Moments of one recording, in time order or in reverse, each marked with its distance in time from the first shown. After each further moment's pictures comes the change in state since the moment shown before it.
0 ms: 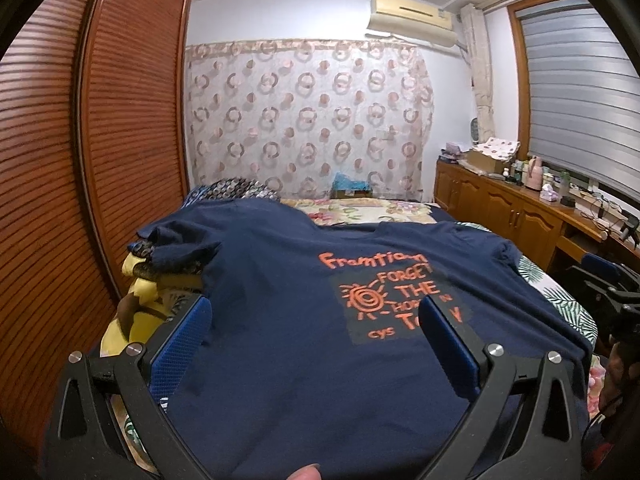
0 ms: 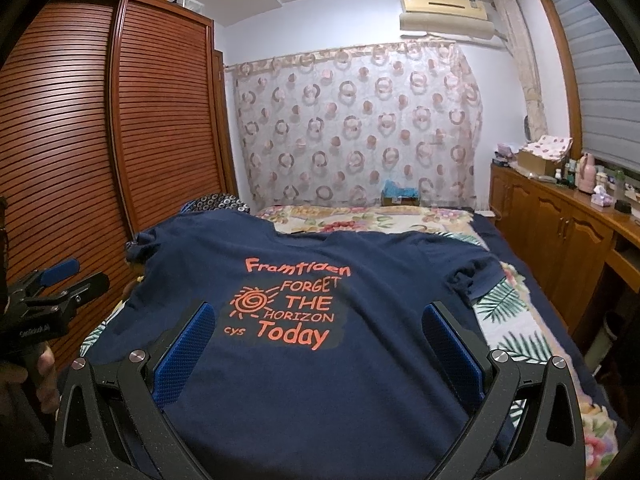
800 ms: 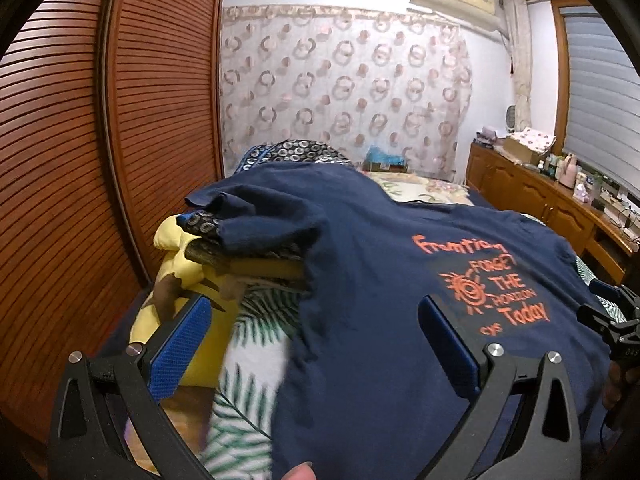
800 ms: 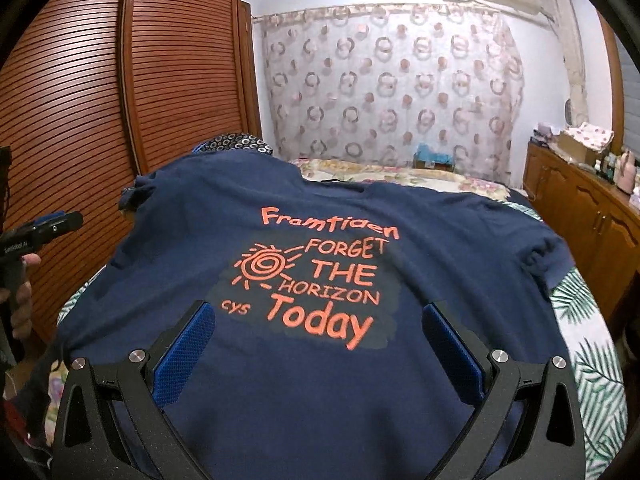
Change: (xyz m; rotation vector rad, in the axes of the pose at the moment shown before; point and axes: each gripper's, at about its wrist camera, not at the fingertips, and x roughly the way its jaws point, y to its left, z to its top) left arm 0.062 0.111 0.004 -0.043 0.113 0.070; right arm 0.087 -0.007 0.015 -0.067 0.166 0.083
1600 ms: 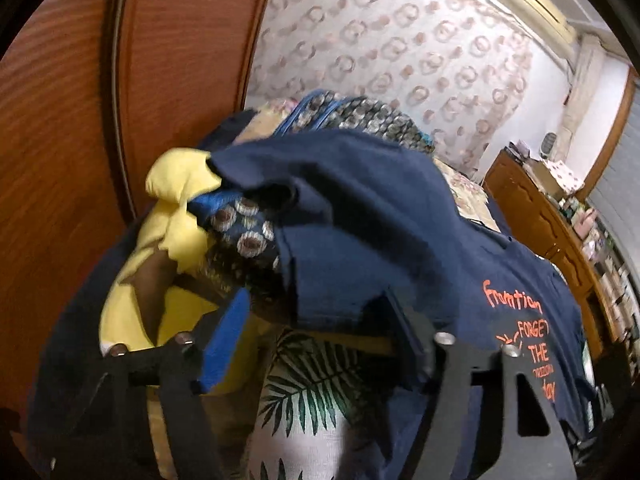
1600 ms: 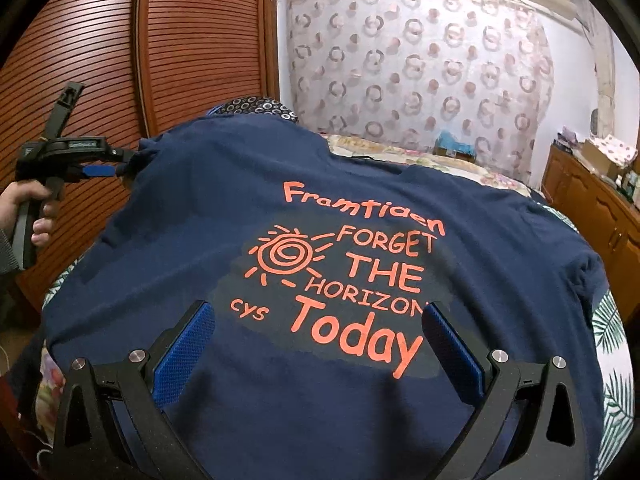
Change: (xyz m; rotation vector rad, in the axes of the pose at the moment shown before) left arm 0.113 0.086 0.039 -0.282 0.232 -0.056; right arm 0.042 0.016 0.018 -0.103 0.070 0.015
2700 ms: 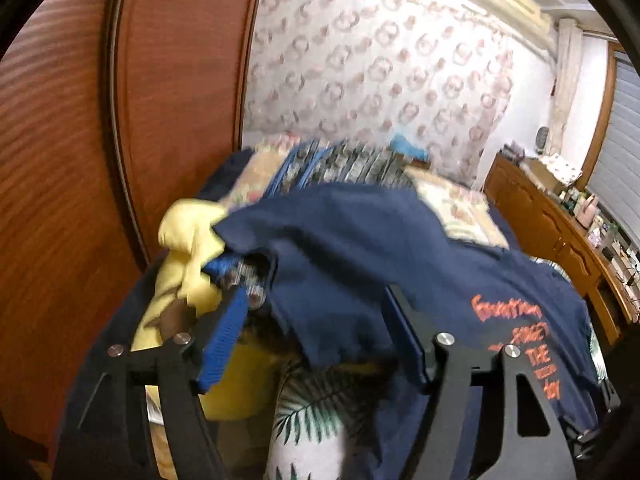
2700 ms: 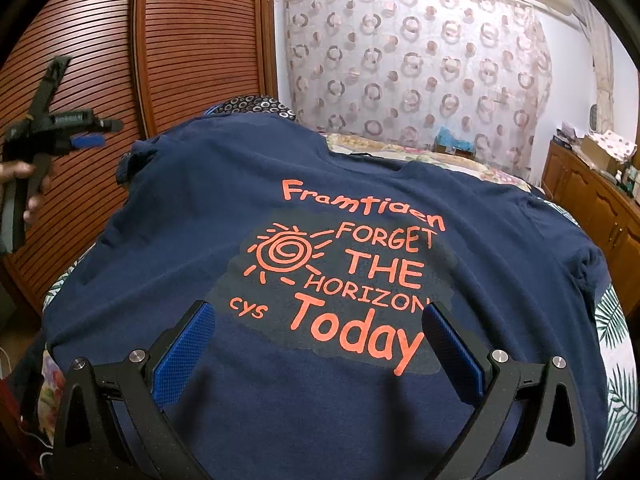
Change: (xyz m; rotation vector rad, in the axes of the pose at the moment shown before) left arm -0.032 -0.010 0.019 0.103 -0.089 0.043; right arm 0.006 0.002 -0.002 0.017 -0.003 0.006
